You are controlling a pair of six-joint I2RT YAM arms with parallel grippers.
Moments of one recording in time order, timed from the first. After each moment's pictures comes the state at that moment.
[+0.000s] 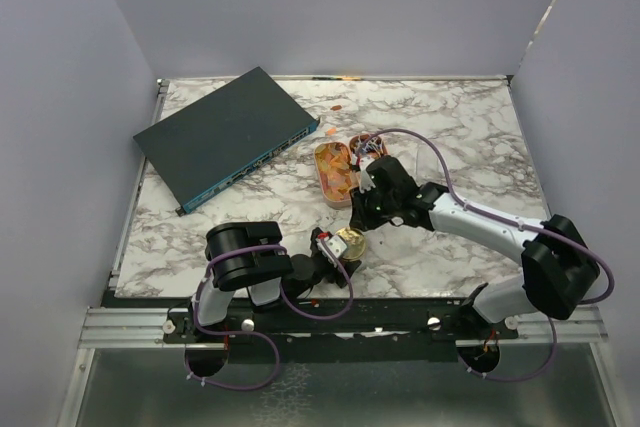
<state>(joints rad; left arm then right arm) -1.20 1.98 0.23 1.54 -0.31 -0.08 0.75 1.42 0.88 -0.33 -0.15 0.28</state>
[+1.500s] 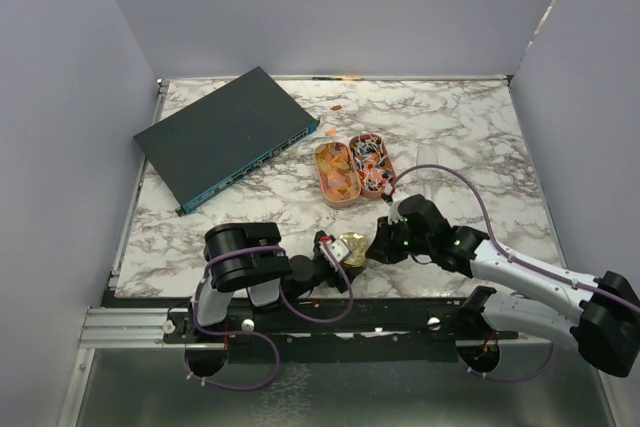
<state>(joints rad) -1.21 1.97 0.23 1.54 -0.25 -0.07 0.80 1.04 0.52 -0.24 -0.18 0.51</state>
